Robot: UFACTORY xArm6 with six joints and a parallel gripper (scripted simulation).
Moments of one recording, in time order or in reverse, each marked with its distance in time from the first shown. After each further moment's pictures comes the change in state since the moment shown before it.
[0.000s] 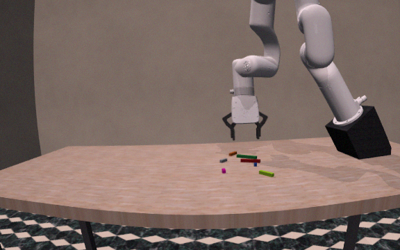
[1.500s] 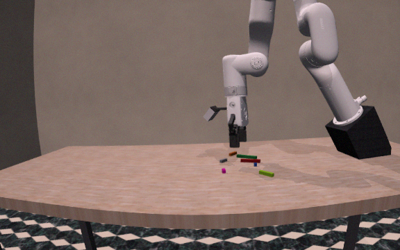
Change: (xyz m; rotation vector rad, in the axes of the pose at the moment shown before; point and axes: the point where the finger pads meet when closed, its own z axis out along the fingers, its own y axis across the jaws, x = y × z) arm -0.092 -0.034 0.000 -0.011 -0.005 -1.234
